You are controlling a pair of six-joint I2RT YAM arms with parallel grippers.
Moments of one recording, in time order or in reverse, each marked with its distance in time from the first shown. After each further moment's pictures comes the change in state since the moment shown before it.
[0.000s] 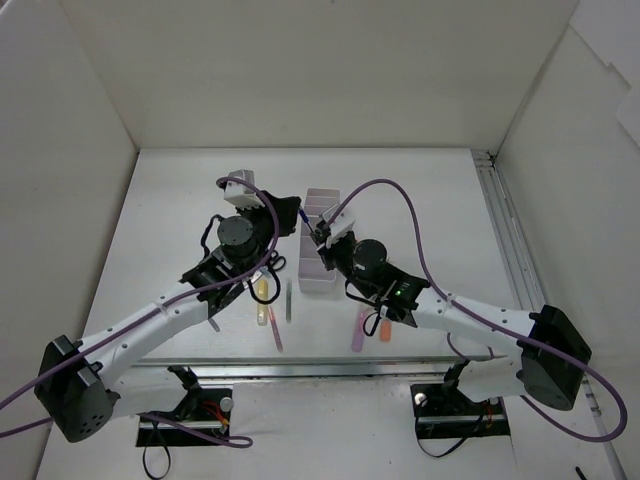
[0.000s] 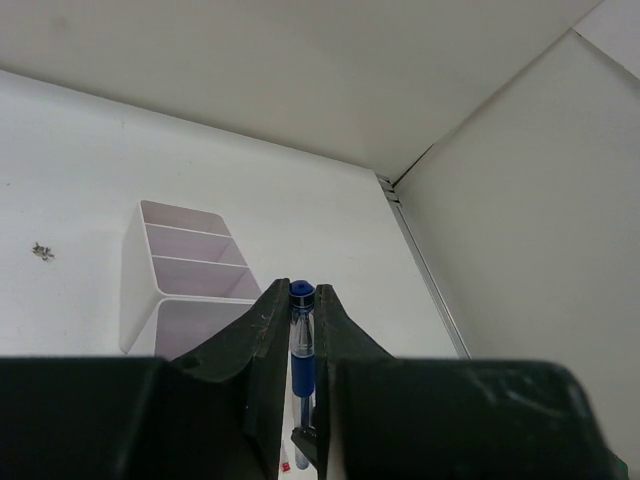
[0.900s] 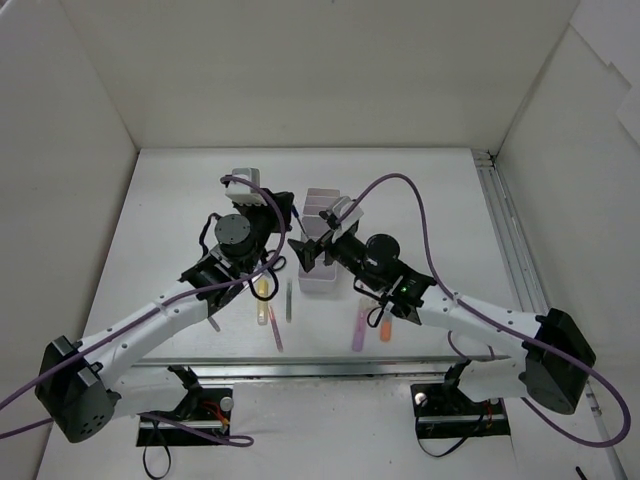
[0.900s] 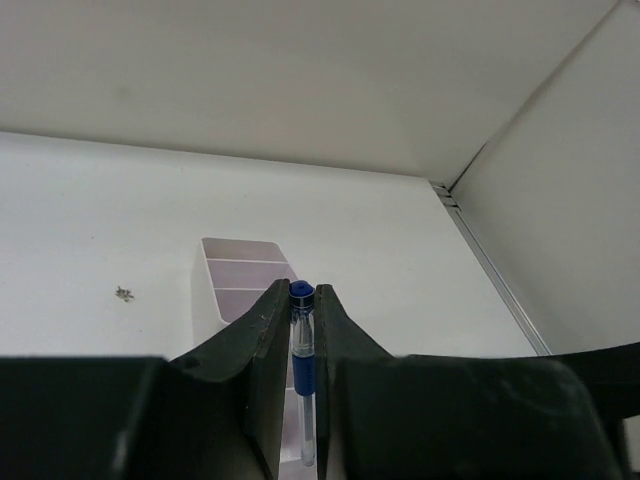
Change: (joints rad) left arm 0.003 -0.019 0.009 0.013 -0.043 0.219; right arm -0.039 -0.015 0.002 0.113 -0.200 0.061
